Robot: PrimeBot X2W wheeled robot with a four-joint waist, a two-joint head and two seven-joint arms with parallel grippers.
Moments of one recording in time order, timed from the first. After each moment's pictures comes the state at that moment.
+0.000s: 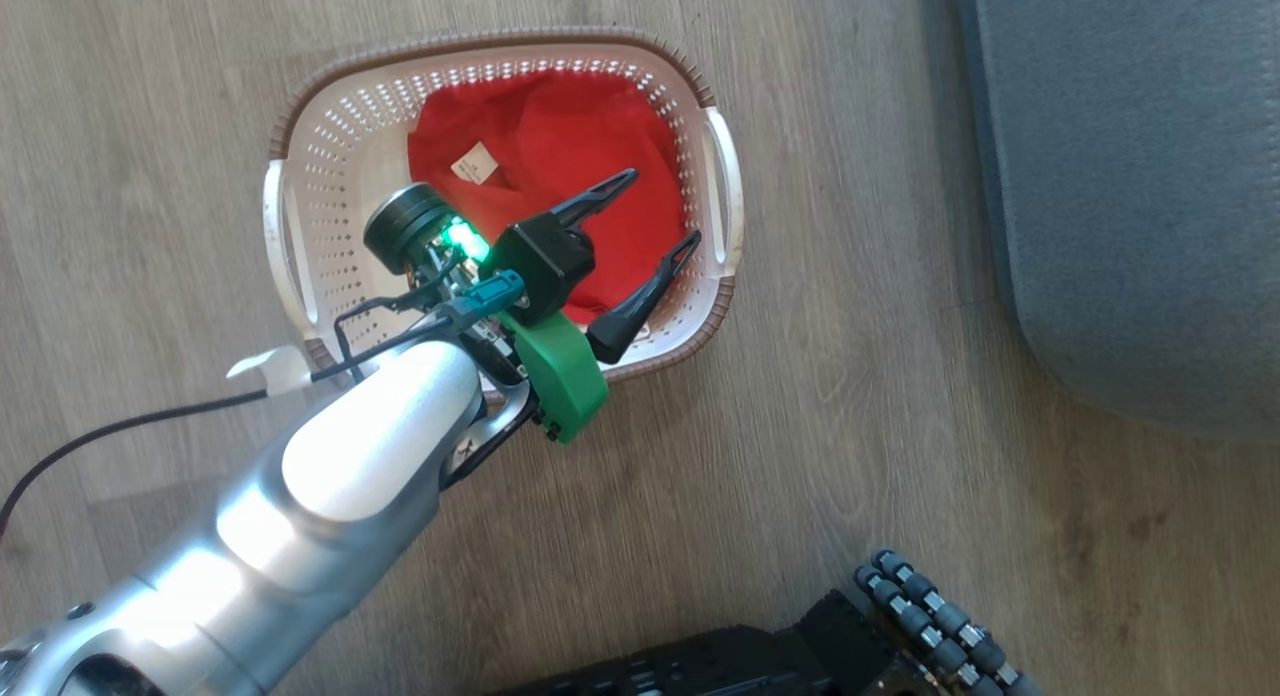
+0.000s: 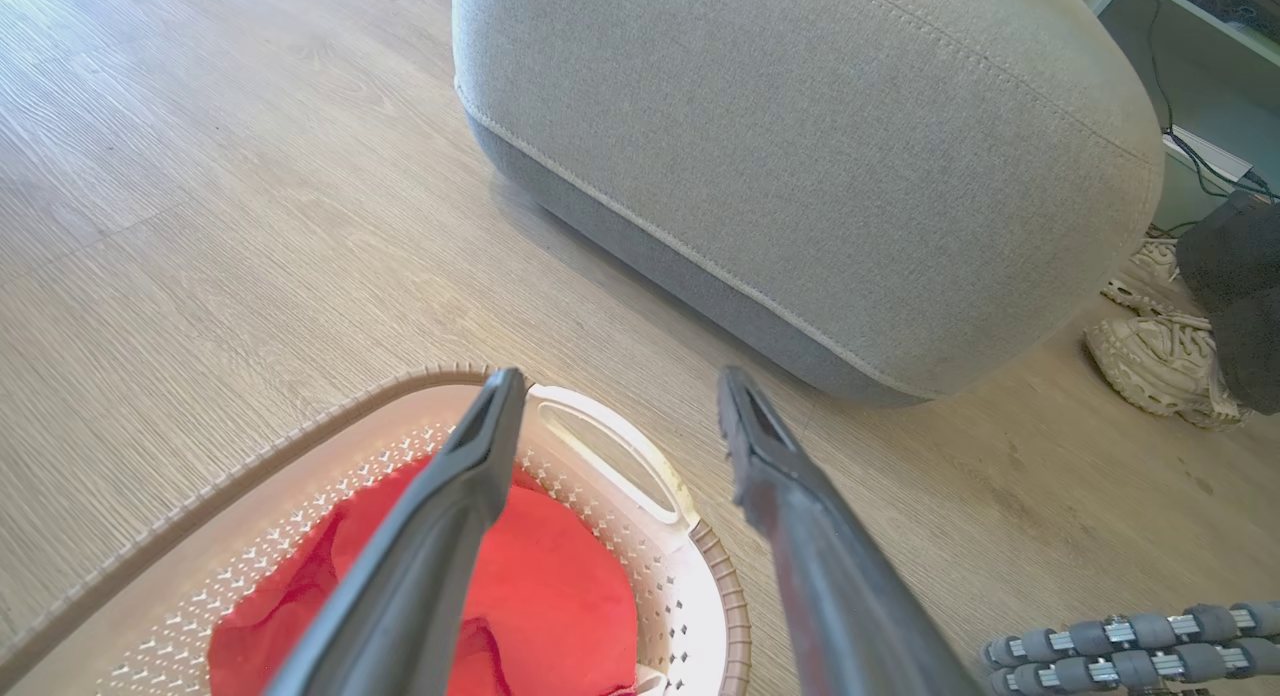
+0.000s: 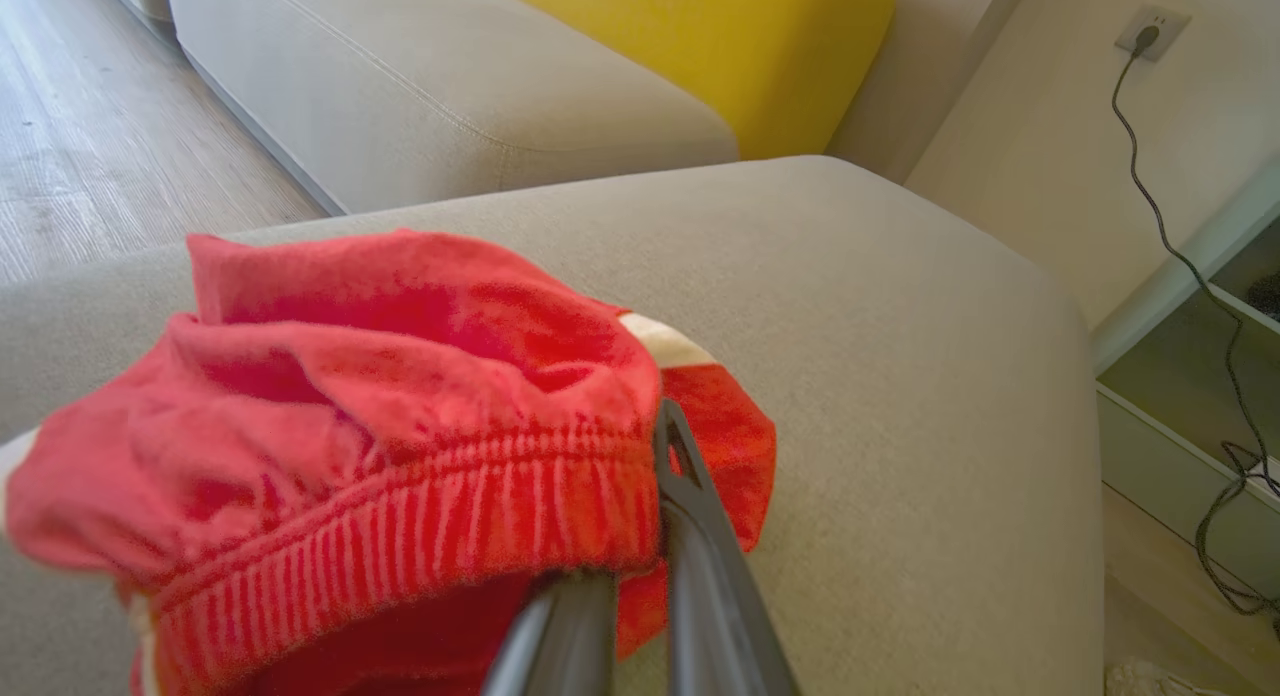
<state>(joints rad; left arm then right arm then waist) -0.80 0.24 -0.99 0.45 -0.48 -0.12 -0.24 -1.12 -0.45 -0.61 1.03 -0.04 0.12 -0.25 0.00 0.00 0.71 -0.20</state>
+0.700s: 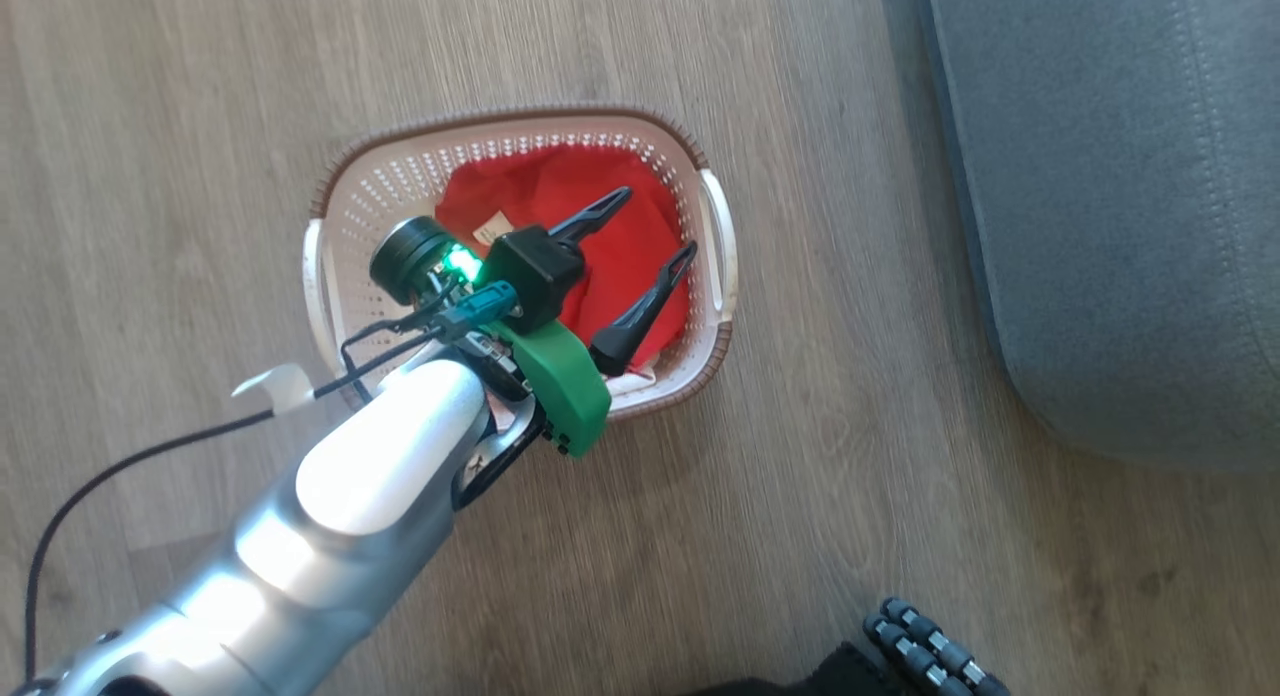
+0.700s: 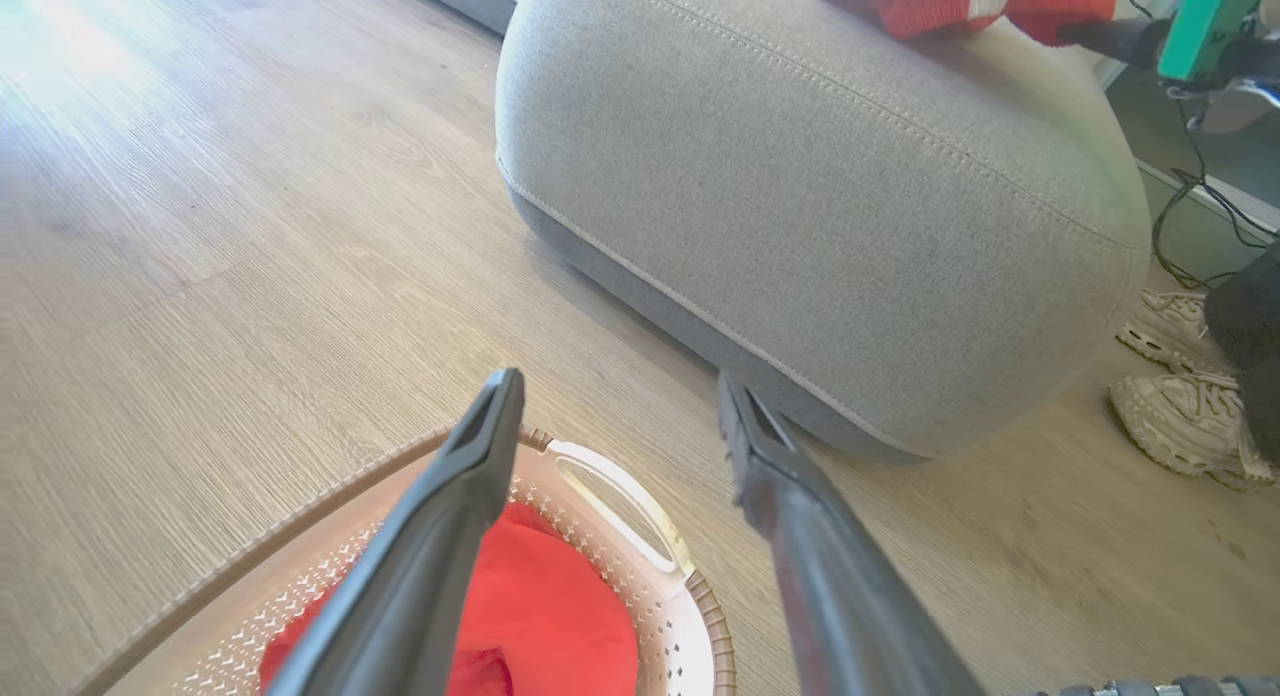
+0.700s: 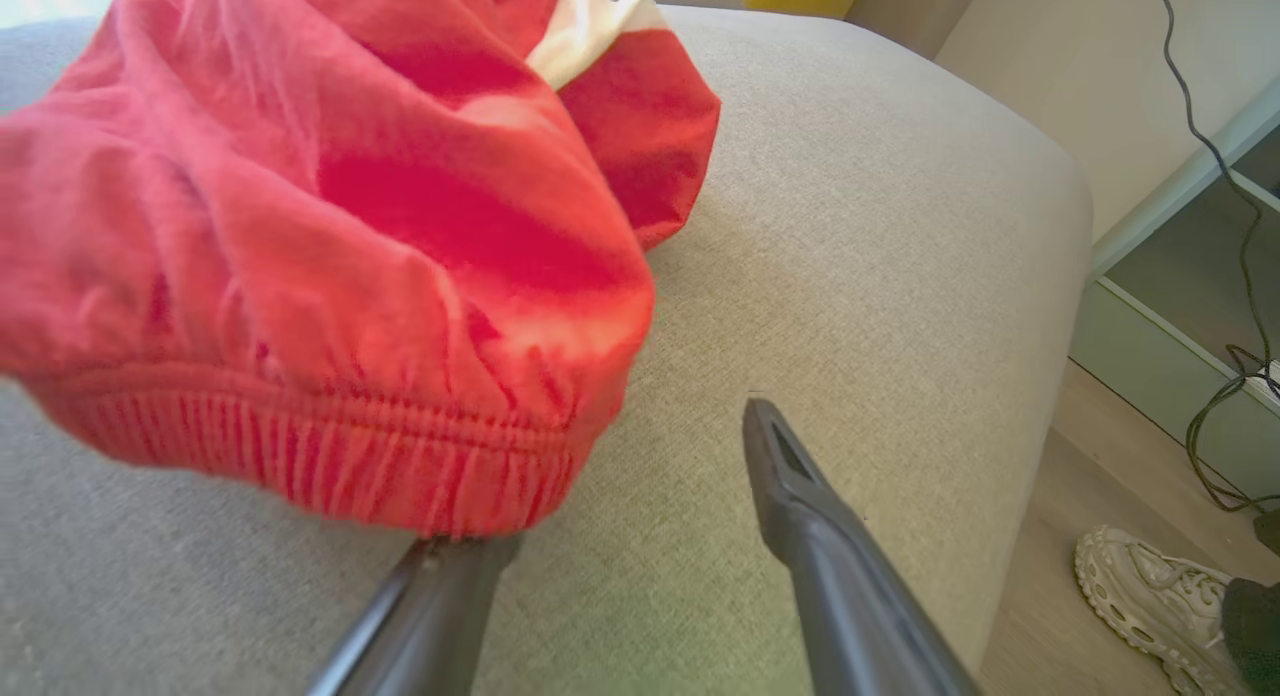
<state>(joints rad) -0.75 0.20 -0.94 0.49 -0.50 -0.12 -0.25 -0.74 -0.31 -0.62 0.89 0.01 0.12 -0.25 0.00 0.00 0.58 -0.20</state>
